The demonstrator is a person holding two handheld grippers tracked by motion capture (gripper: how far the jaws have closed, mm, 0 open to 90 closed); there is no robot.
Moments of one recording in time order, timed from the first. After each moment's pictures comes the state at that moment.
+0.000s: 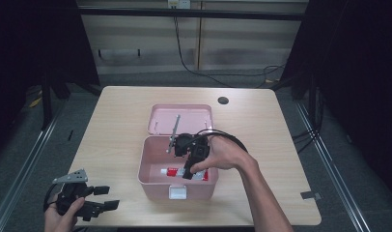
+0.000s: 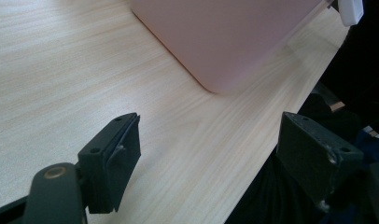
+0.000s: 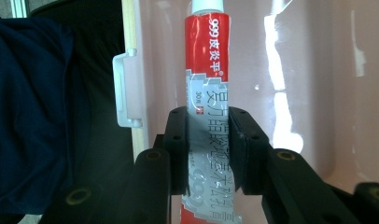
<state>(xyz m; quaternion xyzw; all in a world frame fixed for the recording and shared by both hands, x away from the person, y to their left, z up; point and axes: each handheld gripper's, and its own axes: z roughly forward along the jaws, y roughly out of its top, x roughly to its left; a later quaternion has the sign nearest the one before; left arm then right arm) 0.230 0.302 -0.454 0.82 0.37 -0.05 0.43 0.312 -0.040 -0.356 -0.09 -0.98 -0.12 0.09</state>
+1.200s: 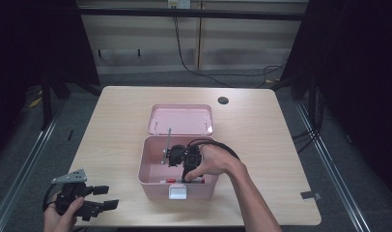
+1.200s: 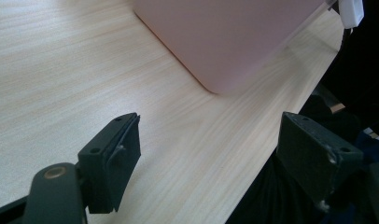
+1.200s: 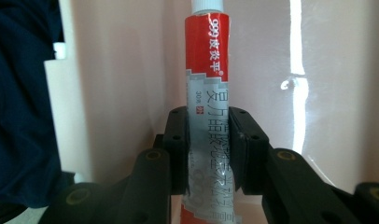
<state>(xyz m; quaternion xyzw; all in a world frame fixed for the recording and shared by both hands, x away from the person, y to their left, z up) 0.230 0.303 -0.454 0.82 0.38 -0.05 0.43 0.318 -0.022 -0.405 -0.08 -0.98 -0.08 0.13</state>
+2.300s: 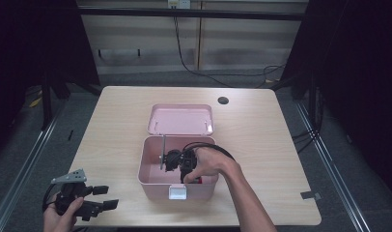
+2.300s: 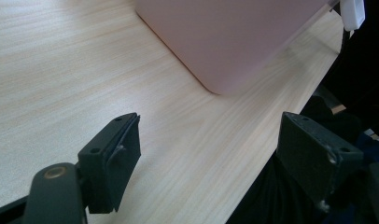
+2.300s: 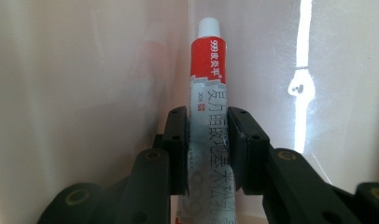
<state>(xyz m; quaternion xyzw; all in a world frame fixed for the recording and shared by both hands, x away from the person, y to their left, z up) 0.229 0.304 -0.454 0.82 0.38 -0.05 0.43 0.320 -0.010 -0.425 -0.06 -0.99 -0.04 0.13</state>
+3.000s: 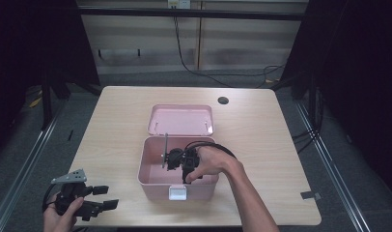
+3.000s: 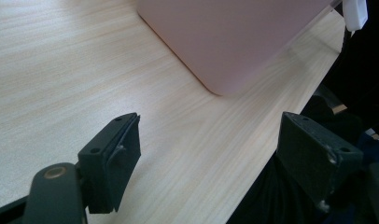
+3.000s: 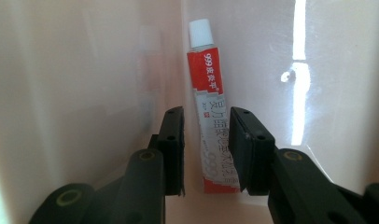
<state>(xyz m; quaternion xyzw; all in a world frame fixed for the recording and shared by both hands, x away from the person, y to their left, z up) 0.229 0.304 -0.454 0.82 0.38 -0.04 0.43 0.321 -0.016 -0.421 -0.07 -0.99 -0.04 0.13</state>
